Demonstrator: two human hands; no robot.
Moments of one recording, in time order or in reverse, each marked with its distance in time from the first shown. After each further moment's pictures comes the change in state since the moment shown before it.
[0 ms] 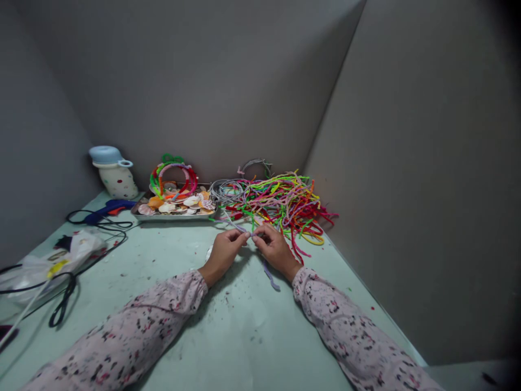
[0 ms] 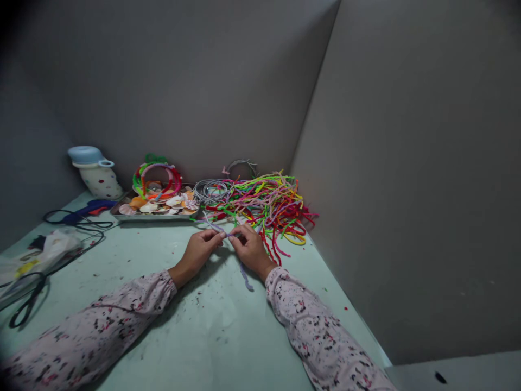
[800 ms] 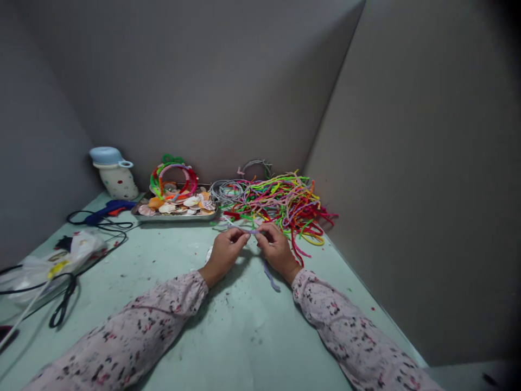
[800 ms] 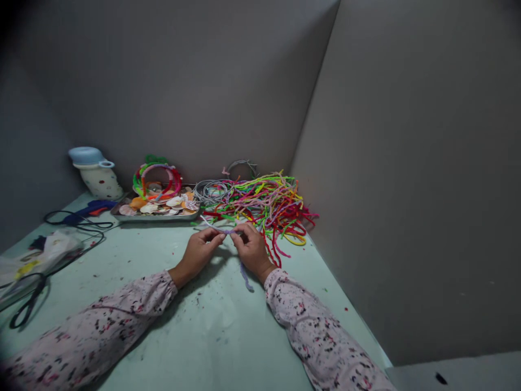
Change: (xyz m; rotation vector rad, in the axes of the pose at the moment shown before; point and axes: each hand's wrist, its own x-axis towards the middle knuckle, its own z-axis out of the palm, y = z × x) left_hand -0.003 0.007 0.000 0.082 0.020 0.127; right_hand -0.002 0.001 0.001 0.019 0.105 -0.022
